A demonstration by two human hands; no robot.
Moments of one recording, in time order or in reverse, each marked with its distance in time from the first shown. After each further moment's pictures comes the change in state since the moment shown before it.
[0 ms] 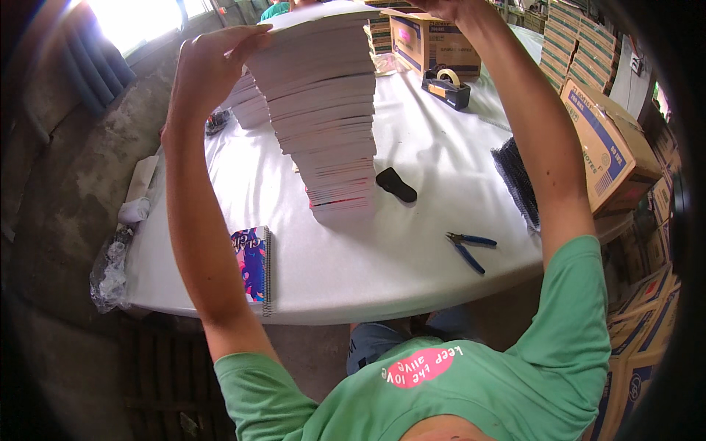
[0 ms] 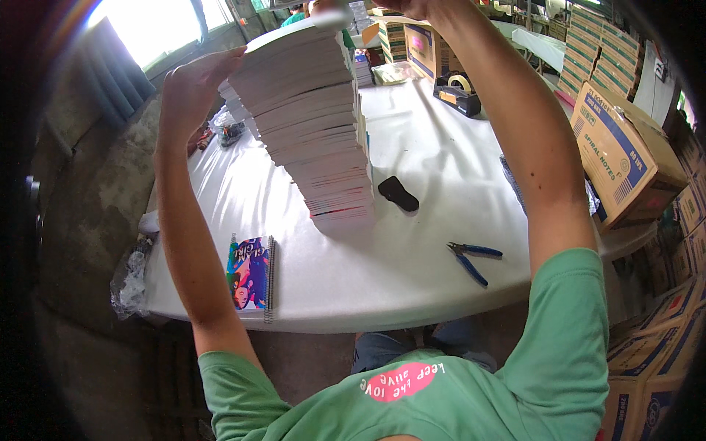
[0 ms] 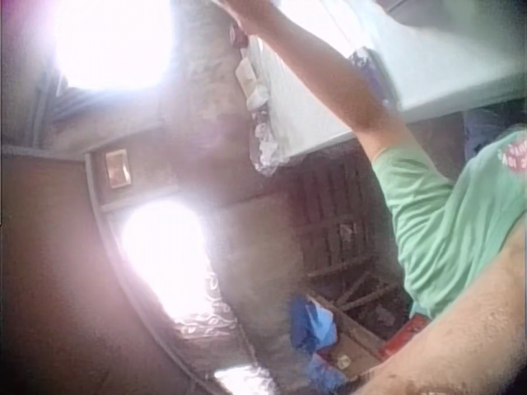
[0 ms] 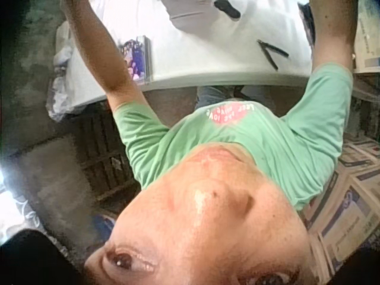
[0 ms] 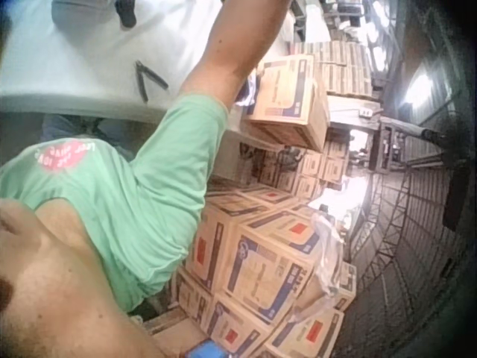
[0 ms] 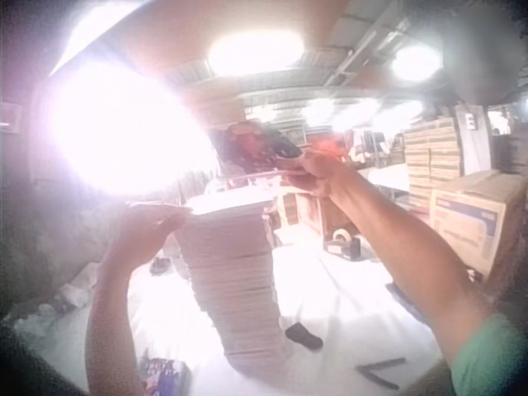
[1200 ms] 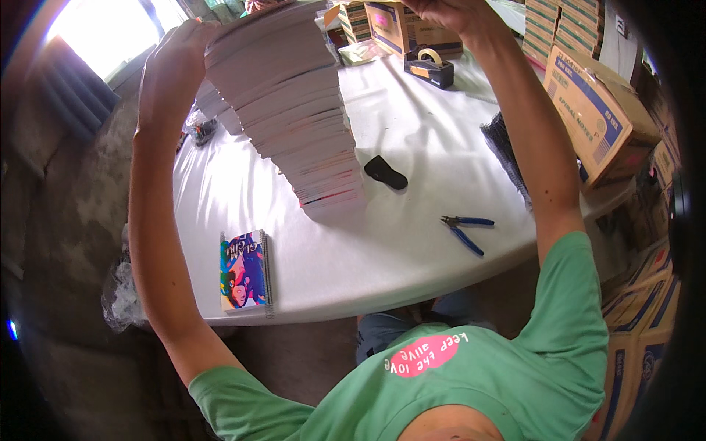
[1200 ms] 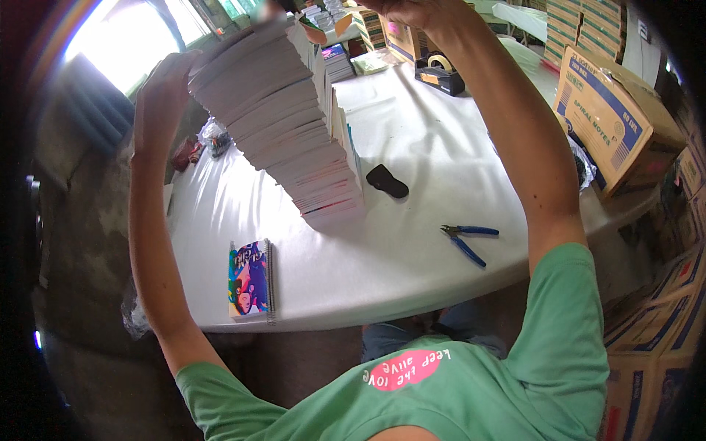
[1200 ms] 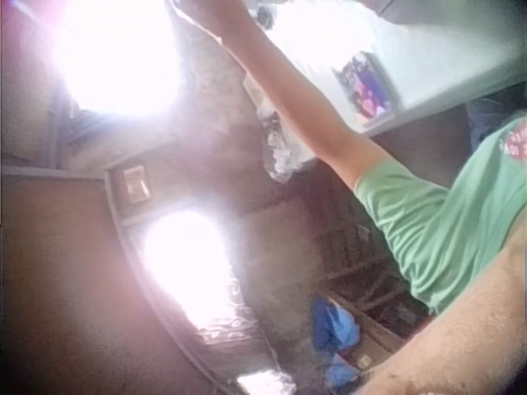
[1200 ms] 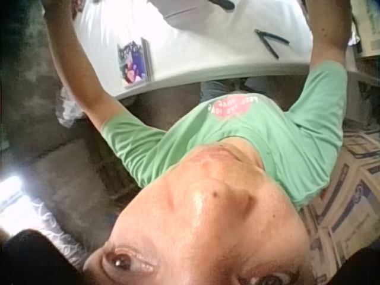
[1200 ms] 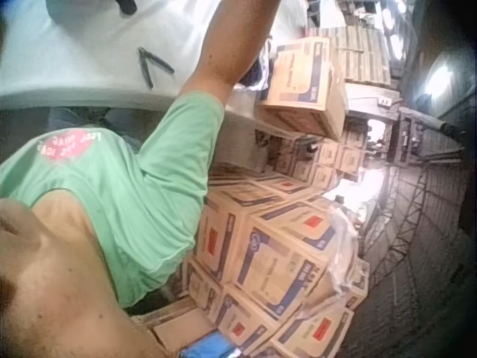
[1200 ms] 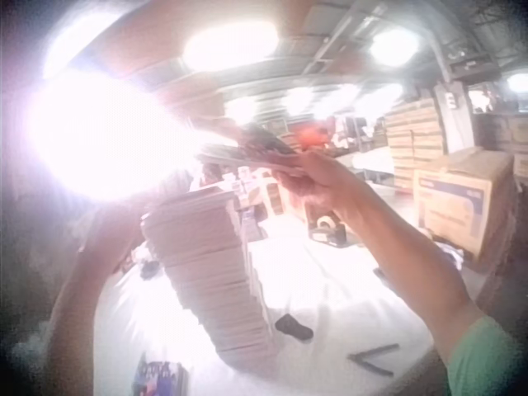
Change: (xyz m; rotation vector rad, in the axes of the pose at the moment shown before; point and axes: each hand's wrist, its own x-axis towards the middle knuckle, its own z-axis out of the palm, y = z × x) left_hand 0.021 -0.014 0.001 0.609 0.060 0.450; right_hand -0.088 -0.003 0.007 0.325 -0.143 -0.069
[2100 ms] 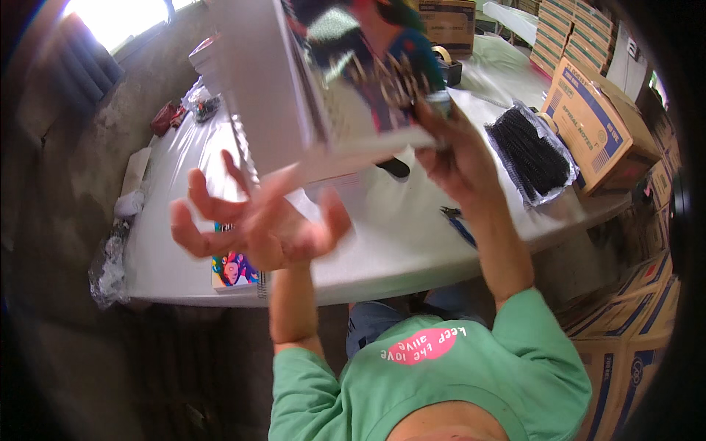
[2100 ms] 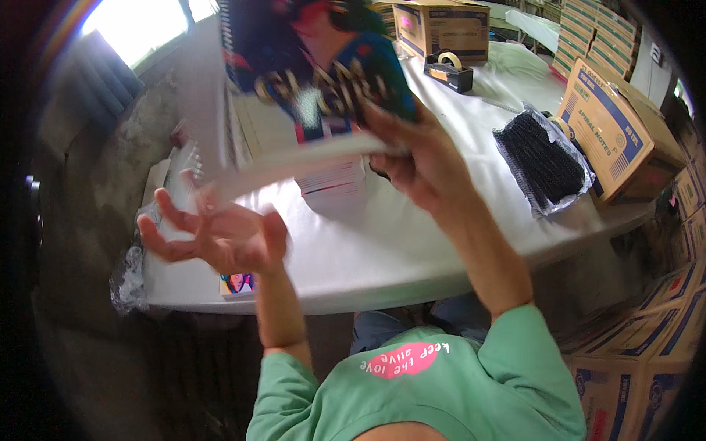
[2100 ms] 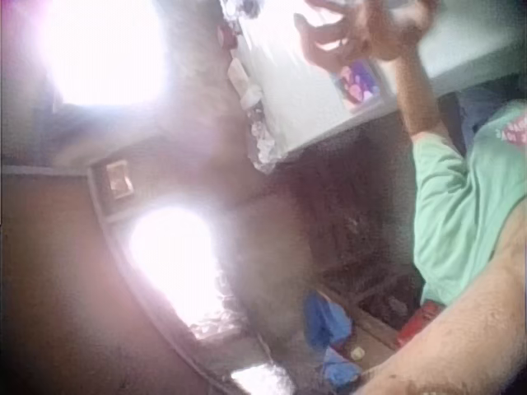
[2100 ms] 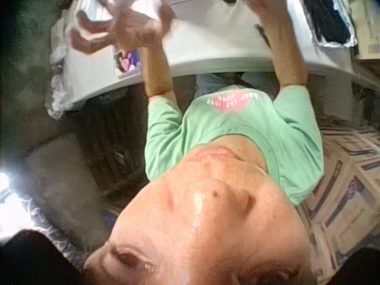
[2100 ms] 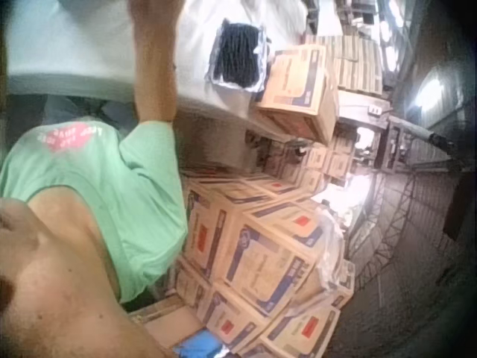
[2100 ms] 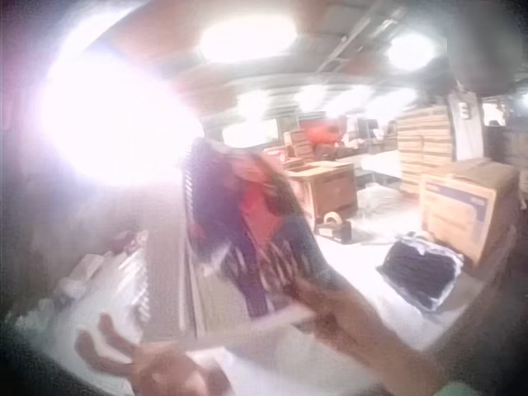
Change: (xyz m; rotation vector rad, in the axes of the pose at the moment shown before) left_hand -0.091 0.178 -0.075 -0.788 1.068 -0.408; right_hand -0.163 0.108 0.094 0.297 0.320 0.079
